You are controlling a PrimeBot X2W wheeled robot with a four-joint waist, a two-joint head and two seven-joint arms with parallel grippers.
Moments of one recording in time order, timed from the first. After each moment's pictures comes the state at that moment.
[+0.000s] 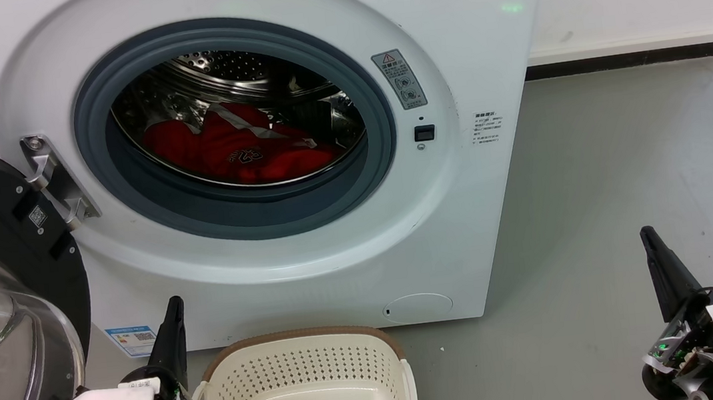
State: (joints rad) left arm -0.11 0.05 0.11 0.25 -1.61 -0.13 0.11; right arm -0.10 -0.05 -0.11 0.25 1.62 0.13 0.11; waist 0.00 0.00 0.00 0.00
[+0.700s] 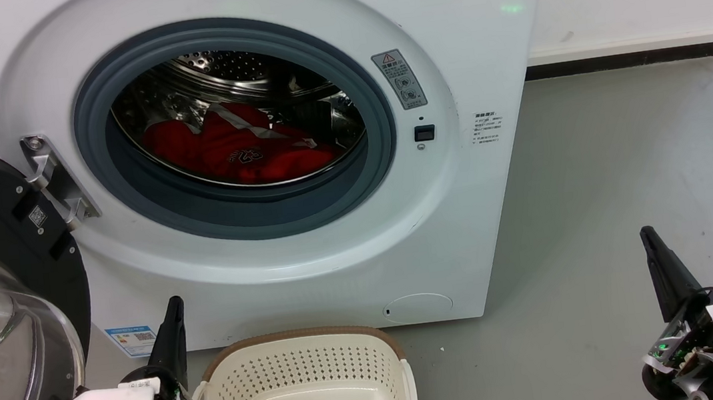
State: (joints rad) left arm -0.11 0.05 0.11 0.25 -1.61 -0.13 0.11; right arm -0.10 -0.05 -0.11 0.25 1.62 0.13 0.11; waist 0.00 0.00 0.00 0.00
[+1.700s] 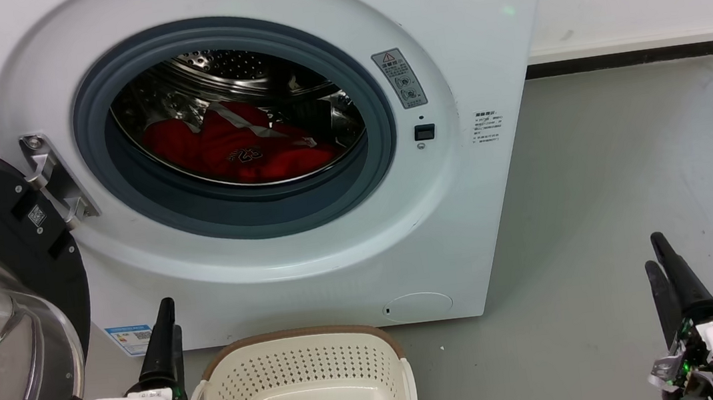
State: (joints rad) left arm -0.07 0.05 0.11 0.22 -1.46 -0.11 0.06; right arm -0.06 -0.05 -0.11 0.25 1.47 0.13 0.06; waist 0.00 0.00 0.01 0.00
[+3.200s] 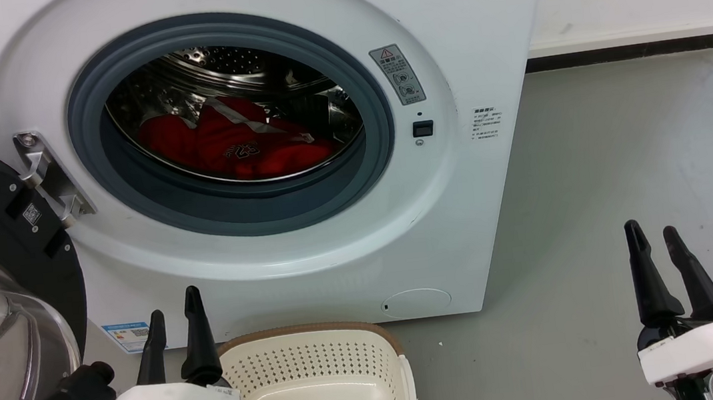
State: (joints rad) left arm -0.02 0.05 -0.01 0.05 -0.66 0.04 -0.11; right arm 0.01 -0.05 -0.04 0.03 0.58 0.13 -0.11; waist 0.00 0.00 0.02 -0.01
